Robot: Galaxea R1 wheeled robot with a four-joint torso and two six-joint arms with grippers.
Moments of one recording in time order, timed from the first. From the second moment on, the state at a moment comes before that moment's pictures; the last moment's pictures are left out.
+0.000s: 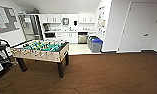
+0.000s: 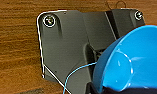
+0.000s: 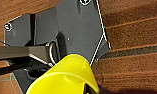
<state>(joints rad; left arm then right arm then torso) 1.52 2.94 -2.71 0.49 -0.12 -0.49 -1.59 2.79 -2.50 0.01 0.13 0.00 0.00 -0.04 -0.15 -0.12</state>
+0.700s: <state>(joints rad) 1.53 2.94 -2.71 0.49 -0.13 -0.49 -1.59 2.79 -2.50 0.01 0.13 0.00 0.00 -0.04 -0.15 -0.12</state>
